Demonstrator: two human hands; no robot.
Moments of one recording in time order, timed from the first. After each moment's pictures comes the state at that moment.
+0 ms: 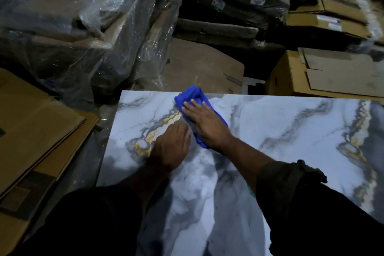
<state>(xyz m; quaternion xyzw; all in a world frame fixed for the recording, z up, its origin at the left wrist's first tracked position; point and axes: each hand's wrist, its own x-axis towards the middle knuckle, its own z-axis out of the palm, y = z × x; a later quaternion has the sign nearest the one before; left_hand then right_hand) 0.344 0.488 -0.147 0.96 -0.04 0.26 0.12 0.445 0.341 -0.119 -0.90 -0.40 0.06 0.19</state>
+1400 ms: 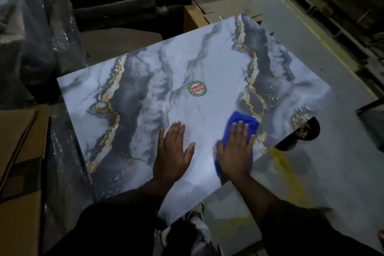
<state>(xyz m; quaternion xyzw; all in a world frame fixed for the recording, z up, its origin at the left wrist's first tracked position) 0.098 0.430 -0.151 0.94 -0.24 0.07 0.24 0.033 0.245 -0.119 -0.96 0.28 0.04 0.04</state>
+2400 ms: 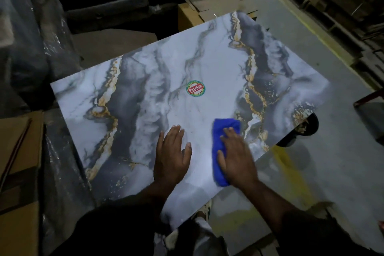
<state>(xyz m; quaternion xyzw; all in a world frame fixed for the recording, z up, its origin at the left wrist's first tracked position) 0.101 0.431 -0.144 0.93 -0.22 0.05 0.30 0.007 0.236 -0.118 -0.98 0.13 -0.05 0.11</state>
